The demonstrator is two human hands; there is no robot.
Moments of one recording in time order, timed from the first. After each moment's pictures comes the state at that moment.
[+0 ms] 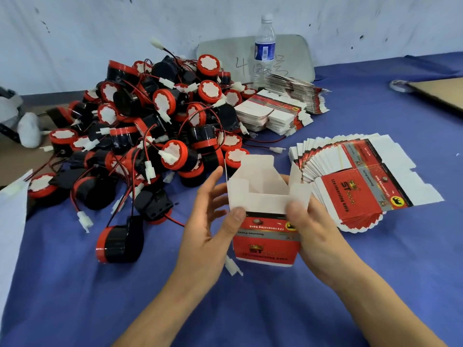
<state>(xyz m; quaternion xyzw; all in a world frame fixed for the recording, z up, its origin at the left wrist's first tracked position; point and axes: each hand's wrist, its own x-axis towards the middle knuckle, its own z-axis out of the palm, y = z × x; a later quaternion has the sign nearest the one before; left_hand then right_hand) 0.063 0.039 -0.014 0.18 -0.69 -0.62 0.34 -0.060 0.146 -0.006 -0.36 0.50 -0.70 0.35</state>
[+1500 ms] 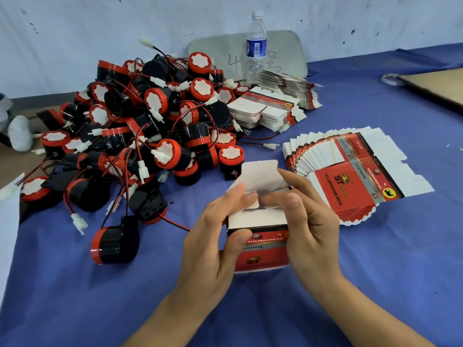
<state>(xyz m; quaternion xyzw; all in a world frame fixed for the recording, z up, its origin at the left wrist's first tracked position) 0.063 0.049 -0.022 0.03 -0.83 -0.32 0.46 -0.041 0.142 -0.009 -0.40 0.59 -0.71 -0.02</state>
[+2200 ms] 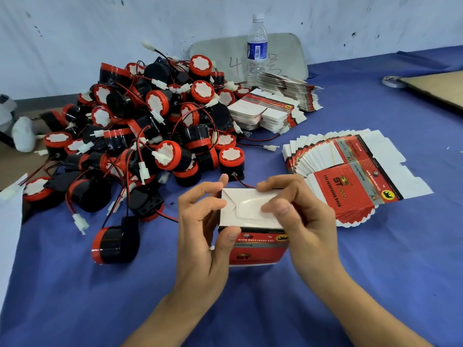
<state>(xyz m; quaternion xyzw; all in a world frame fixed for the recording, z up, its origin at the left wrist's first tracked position) 0.061 0.046 -0.029 0.04 -0.75 -0.42 0.50 -0.045 0.146 -0.003 -0.41 0.56 -0.71 0.09</state>
